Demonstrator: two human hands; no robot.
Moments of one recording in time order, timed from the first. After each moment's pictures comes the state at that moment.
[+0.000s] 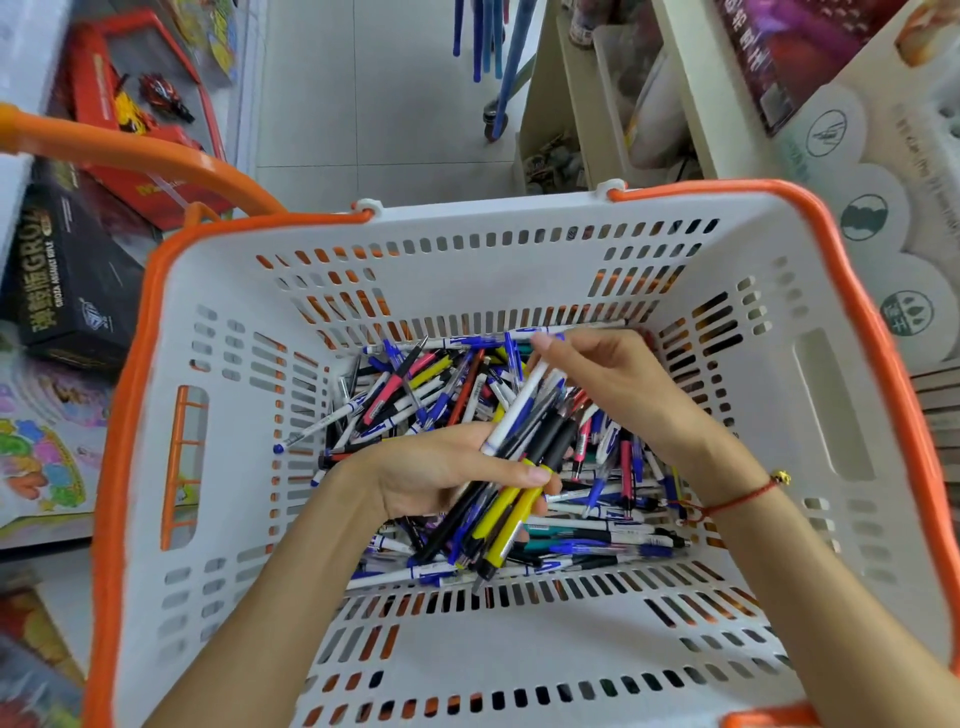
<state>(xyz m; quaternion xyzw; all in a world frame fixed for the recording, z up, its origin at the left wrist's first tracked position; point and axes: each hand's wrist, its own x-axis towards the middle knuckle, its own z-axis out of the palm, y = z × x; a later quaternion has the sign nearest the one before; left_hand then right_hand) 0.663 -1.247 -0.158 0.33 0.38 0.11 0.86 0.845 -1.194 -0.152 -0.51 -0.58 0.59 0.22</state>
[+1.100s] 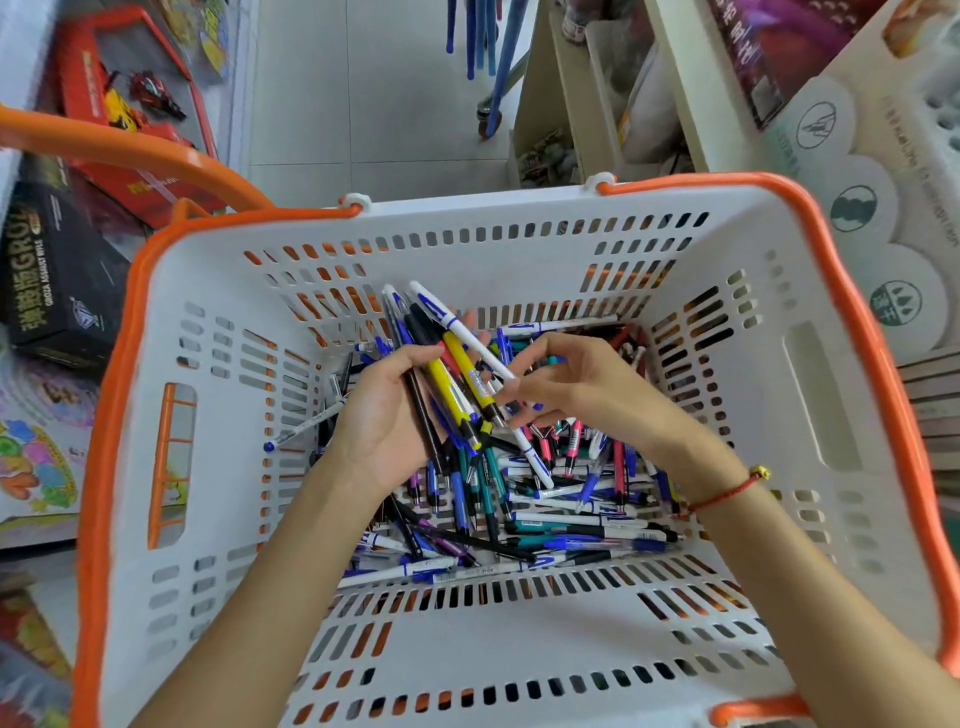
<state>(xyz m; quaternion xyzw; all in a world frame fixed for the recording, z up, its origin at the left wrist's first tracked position) 0.652 -1.238 -0.182 -0.04 0.37 0.48 0.80 0.834 -1.202 -0.143 -0.53 -0.53 0.65 0.11</state>
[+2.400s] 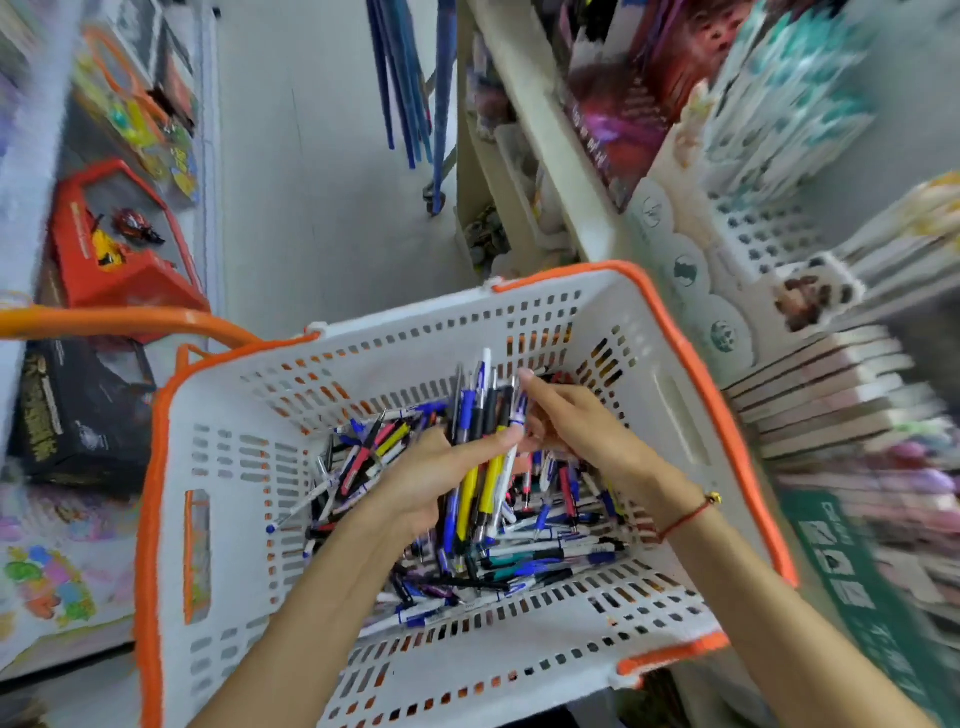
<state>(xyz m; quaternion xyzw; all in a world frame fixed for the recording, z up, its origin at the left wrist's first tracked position) 0.707 -1.237 -0.109 0.32 0.53 0.22 0.75 0.875 -1.213 -0.099 -0.59 -0.52 0.59 0.20</state>
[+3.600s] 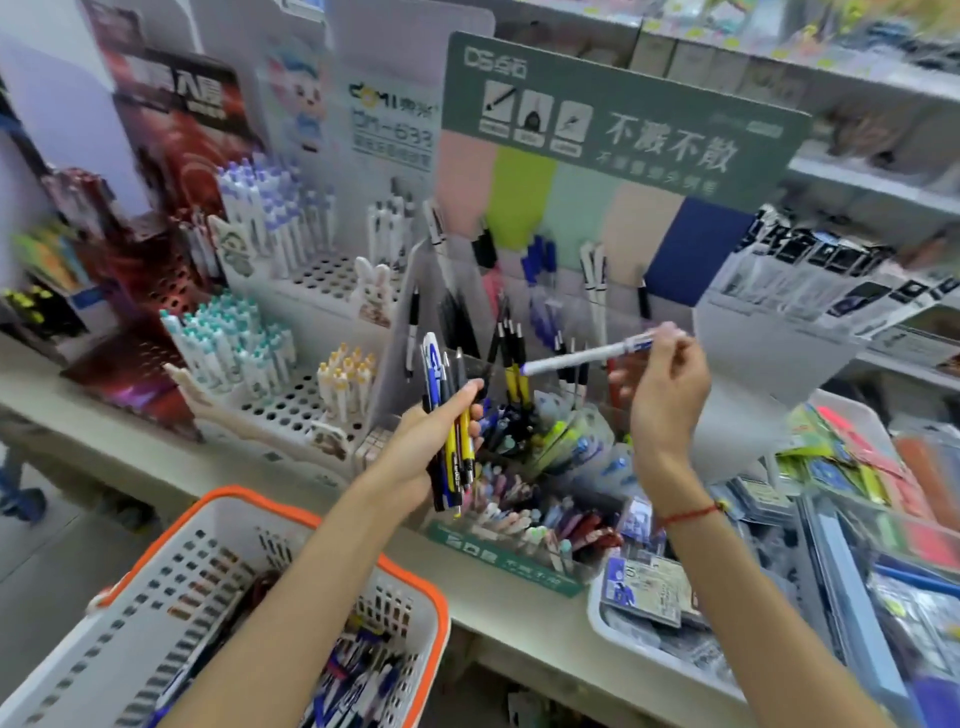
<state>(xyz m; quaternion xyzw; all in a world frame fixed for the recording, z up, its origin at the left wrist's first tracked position) 0.984 -1.241 0.082 0.46 0.26 0.10 0.84 1.103 -1.392 0.122 -0.71 -0.08 -0.12 0.69</state>
